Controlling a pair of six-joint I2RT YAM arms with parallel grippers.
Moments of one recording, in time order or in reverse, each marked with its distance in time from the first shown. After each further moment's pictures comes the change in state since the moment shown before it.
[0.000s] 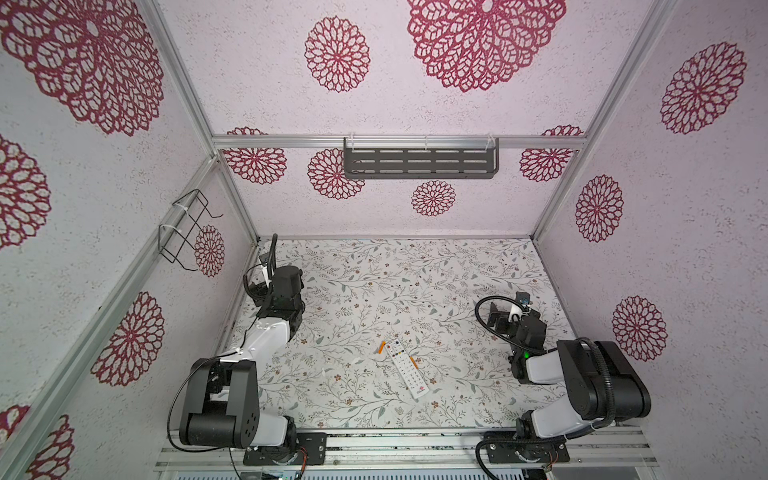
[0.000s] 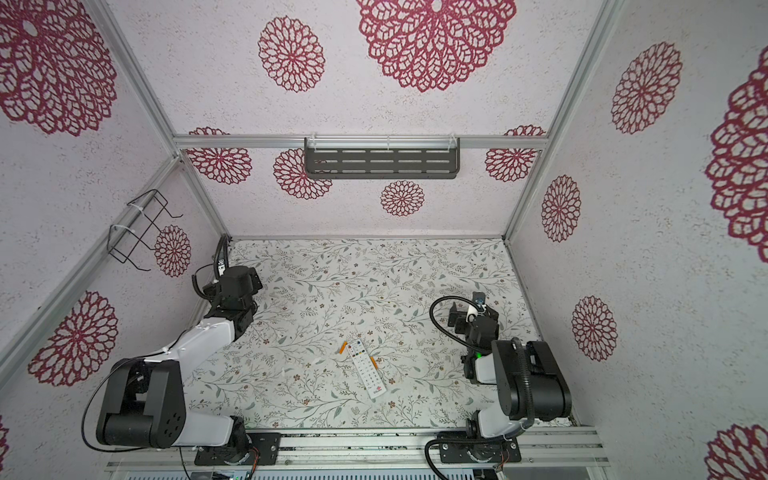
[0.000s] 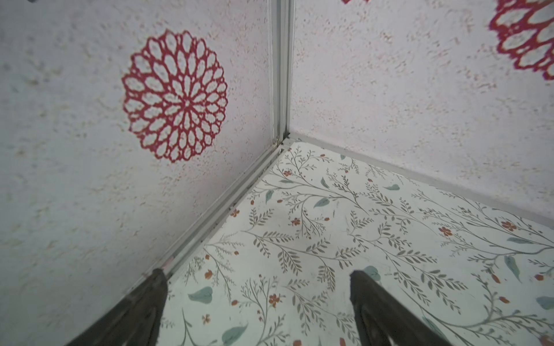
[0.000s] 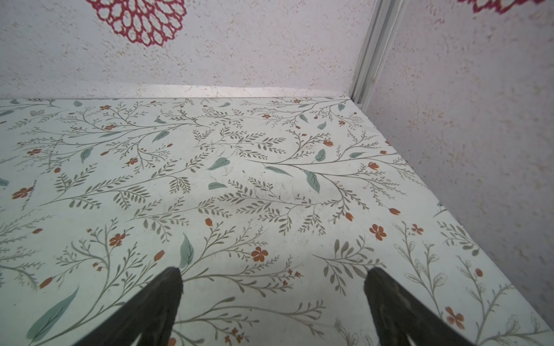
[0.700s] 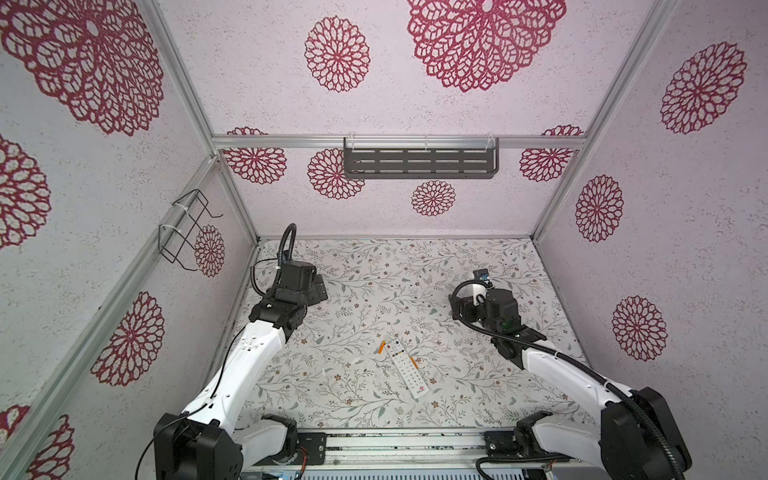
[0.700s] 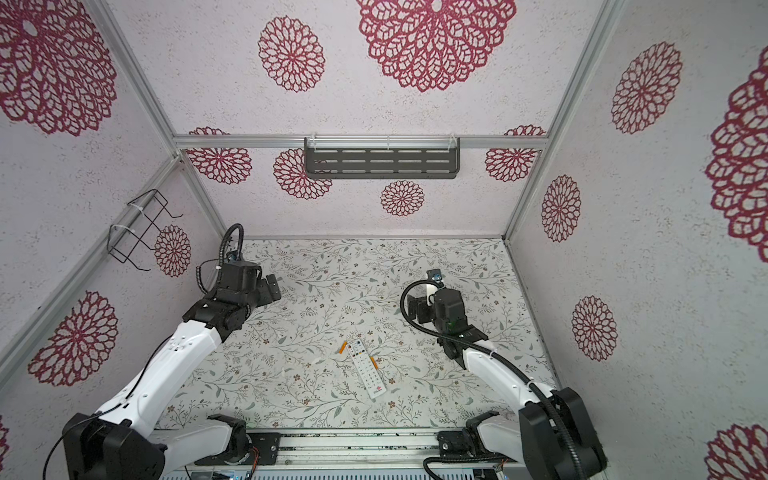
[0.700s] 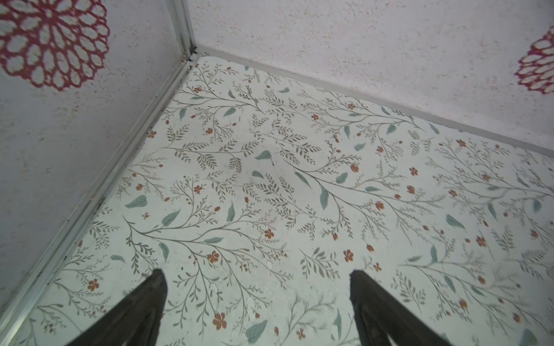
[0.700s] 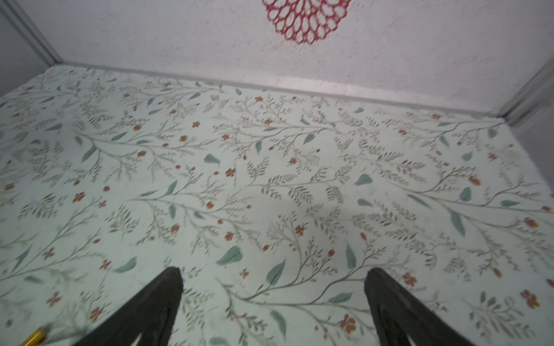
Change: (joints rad) left arm -0.169 -0.252 0.179 -0.717 0.349 -0.179; right arm 0.435 -0.358 0.384 -0.971 0.017 0.145
